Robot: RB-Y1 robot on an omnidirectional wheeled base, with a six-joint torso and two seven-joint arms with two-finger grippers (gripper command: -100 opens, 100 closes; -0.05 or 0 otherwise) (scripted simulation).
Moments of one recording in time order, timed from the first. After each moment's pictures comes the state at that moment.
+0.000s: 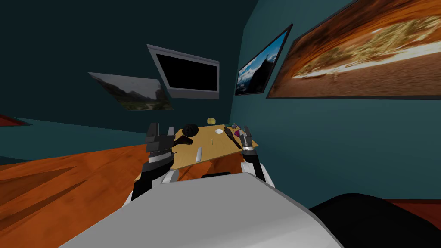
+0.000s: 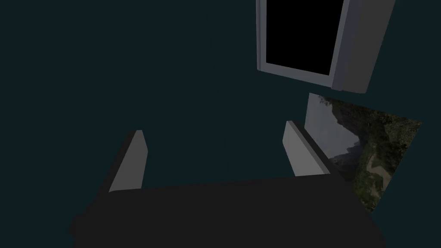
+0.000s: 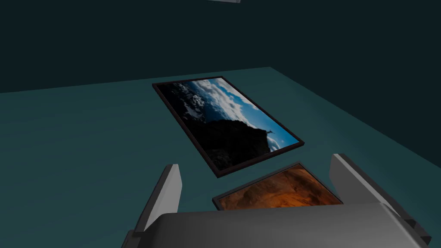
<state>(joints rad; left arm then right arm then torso) 0.54 -0.04 -0.02 -2.37 -0.04 -0.54 -0.05 0.50 -0.02 0.06 -2.23 0.09 -0.41 0.00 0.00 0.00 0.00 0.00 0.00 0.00</state>
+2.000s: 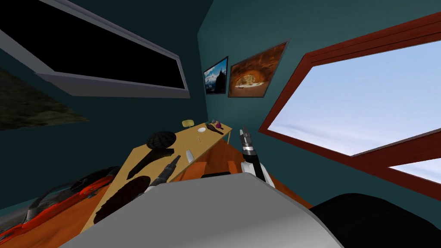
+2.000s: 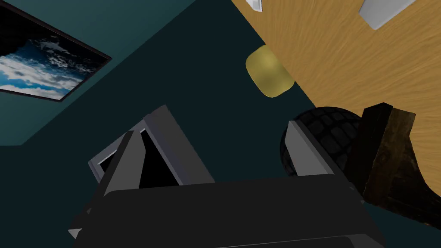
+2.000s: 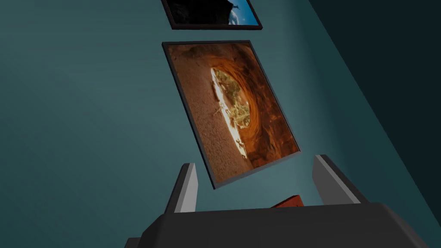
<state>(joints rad) 0.92 0.46 -0.05 -2.11 0.07 -0.24 -0.25 0.50 -0.02 0.06 -2.23 0.09 -0.41 0.00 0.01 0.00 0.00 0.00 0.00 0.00</state>
